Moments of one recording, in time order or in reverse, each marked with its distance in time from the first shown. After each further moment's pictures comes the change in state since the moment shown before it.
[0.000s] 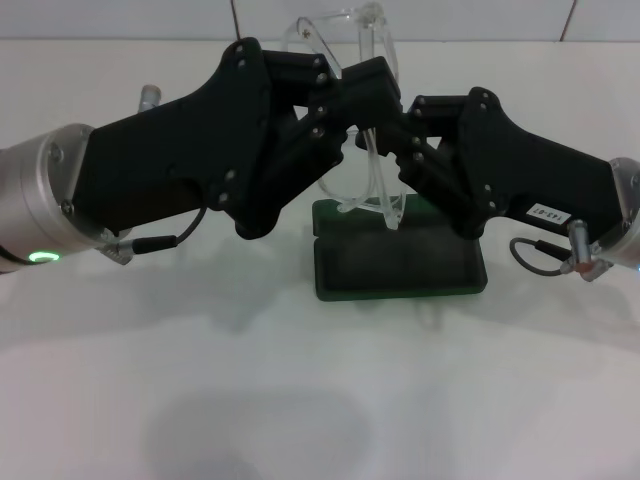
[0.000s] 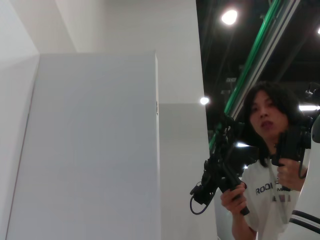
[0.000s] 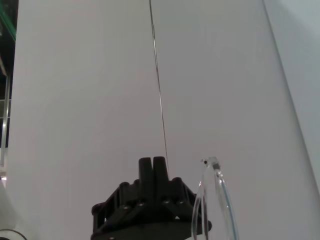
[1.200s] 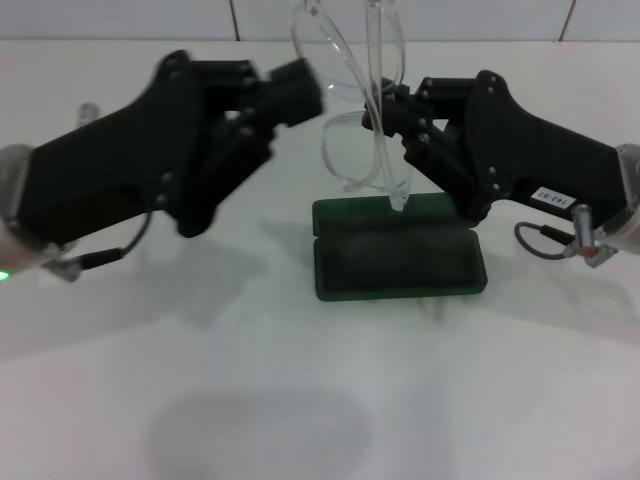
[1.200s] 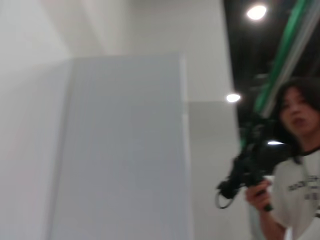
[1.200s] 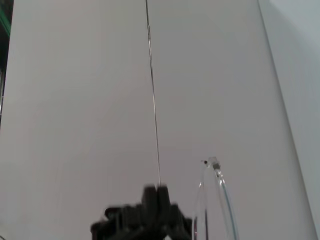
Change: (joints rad) left arm 0.075 0.025 -0.074 -0.012 0.023 0.009 0.001; right arm 0.005 -0.010 0.011 -0.005 0.015 0.013 -0.012
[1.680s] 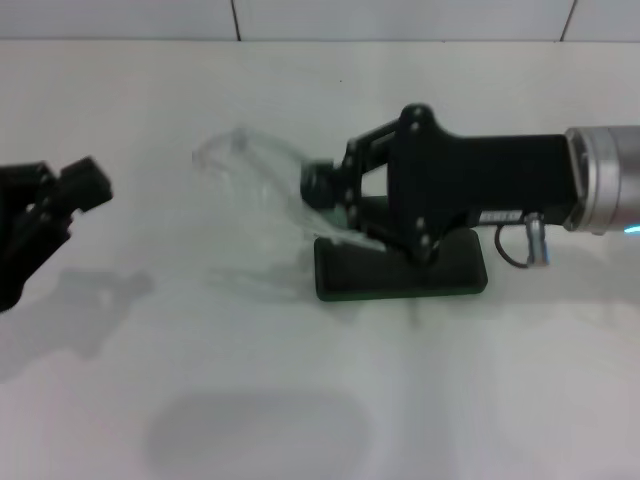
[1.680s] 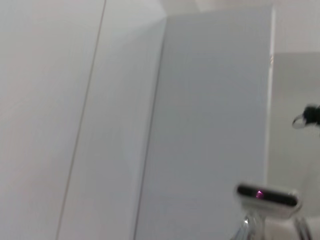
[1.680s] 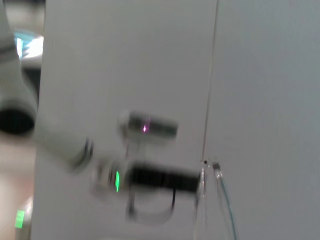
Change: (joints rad) left arm 0.208 0.162 -0.091 -0.047 0.064 0.010 -0.012; right arm -0.125 -0.051 0.064 -0.607 -0.477 0.317 0.292
